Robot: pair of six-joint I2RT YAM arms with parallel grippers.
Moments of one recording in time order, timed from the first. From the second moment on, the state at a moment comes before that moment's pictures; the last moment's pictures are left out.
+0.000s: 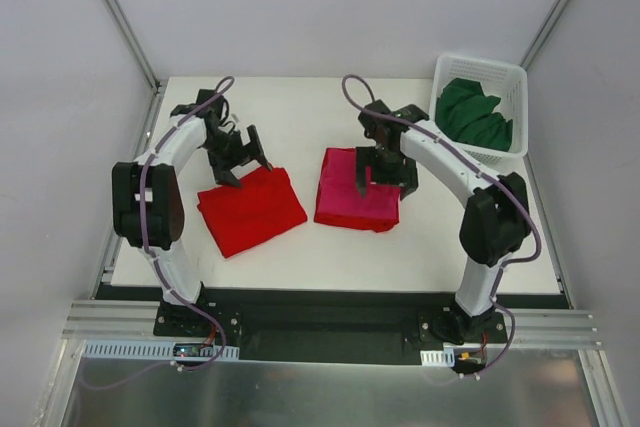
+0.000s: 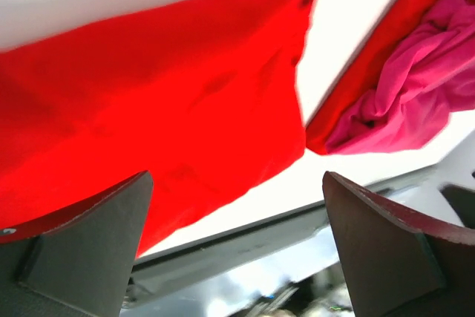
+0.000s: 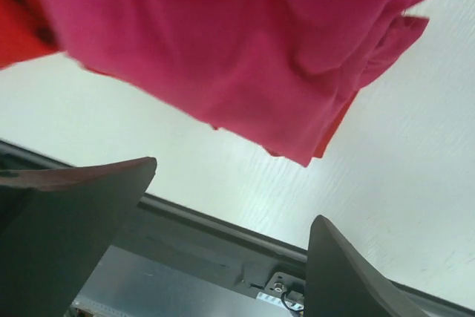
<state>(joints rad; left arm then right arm) -0.04 1.80 1.38 -0.93 0.48 -0.47 0.56 1.82 1.68 -1.27 0.07 0.52</state>
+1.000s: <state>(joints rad) -0.20 1.79 1.23 -1.06 0.03 -0.42 0.64 2.01 1.57 -0.95 0.21 0.64</state>
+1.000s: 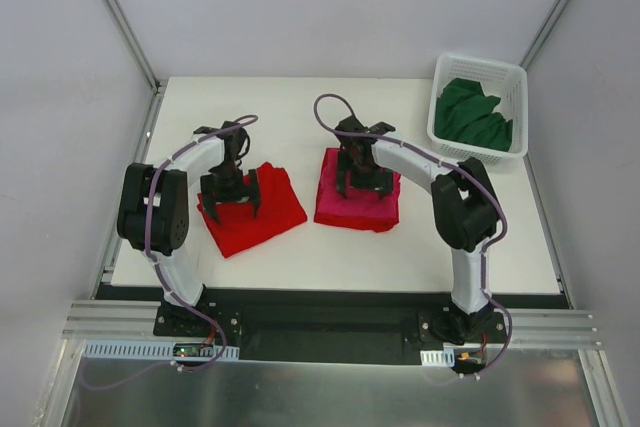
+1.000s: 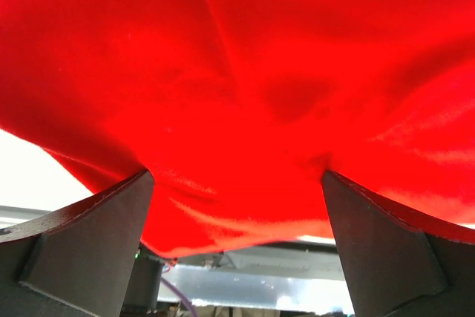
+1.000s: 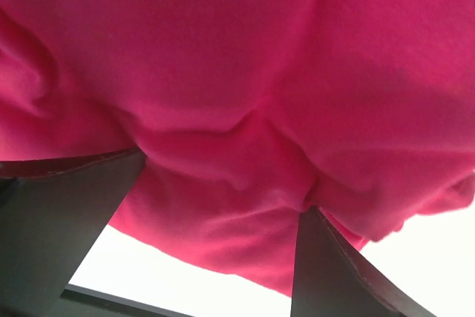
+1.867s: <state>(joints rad) -0.20 1.60 0.94 -0.94 0.02 -0.44 0.64 2.29 1.98 -0.98 0.20 0.52</state>
